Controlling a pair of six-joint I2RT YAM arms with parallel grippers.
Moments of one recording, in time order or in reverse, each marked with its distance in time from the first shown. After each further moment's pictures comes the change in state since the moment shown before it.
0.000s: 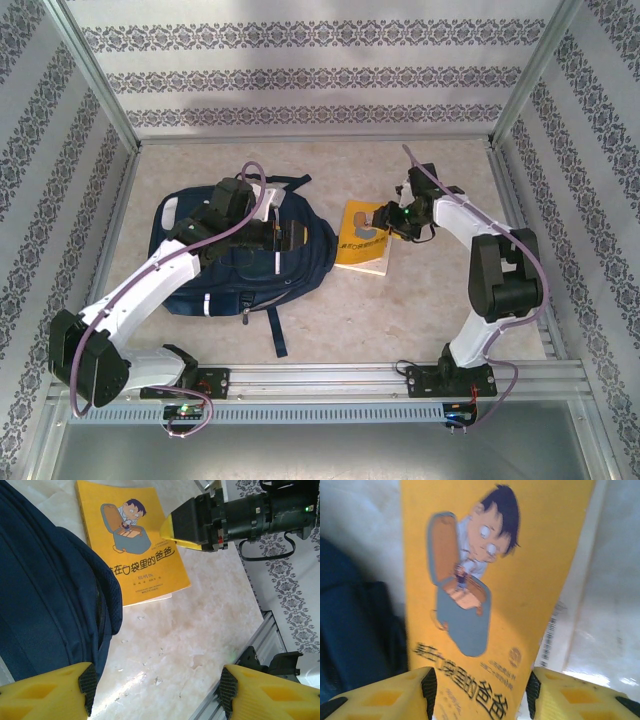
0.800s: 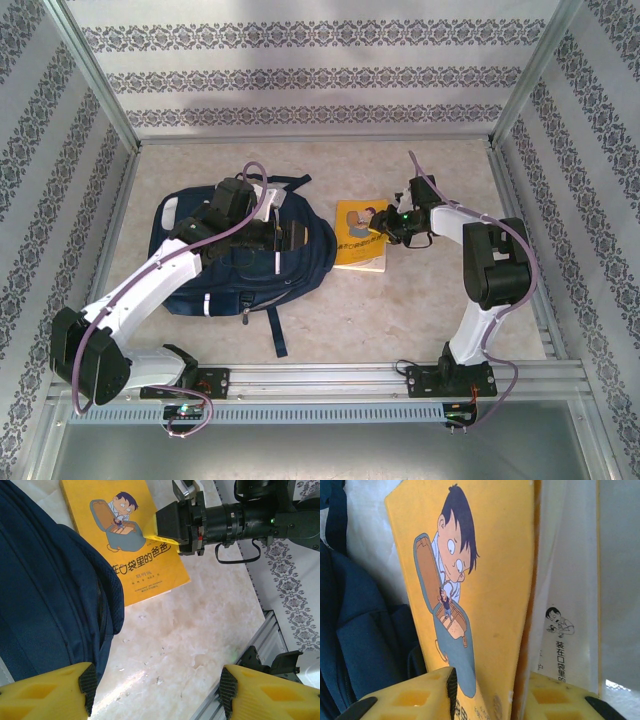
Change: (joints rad) left arm 0.000 0.011 0.000 0.000 0.000 0.000; right arm -0.029 0.099 -0.113 0.285 -0.172 0.167
